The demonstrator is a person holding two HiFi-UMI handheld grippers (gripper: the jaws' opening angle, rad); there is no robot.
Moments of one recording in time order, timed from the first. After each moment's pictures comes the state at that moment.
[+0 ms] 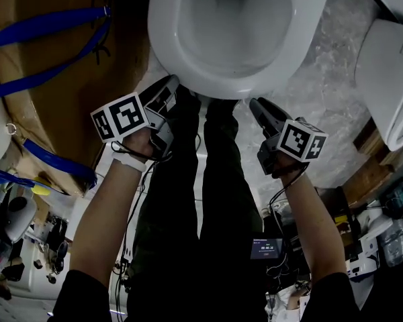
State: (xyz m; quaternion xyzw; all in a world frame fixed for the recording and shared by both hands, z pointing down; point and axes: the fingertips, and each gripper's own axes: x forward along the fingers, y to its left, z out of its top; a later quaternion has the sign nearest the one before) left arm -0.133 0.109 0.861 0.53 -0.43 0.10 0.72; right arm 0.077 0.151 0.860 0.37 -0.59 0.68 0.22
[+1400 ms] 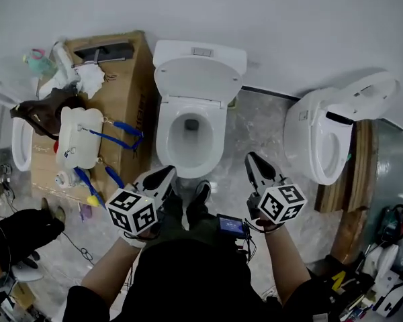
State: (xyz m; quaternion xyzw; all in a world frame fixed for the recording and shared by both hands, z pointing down) left arm -0.044 0.058 0.353 0.82 -0.38 0.11 0.41; right arm 0.157 0.021 0.351 0.49 -0.80 0.32 0.10
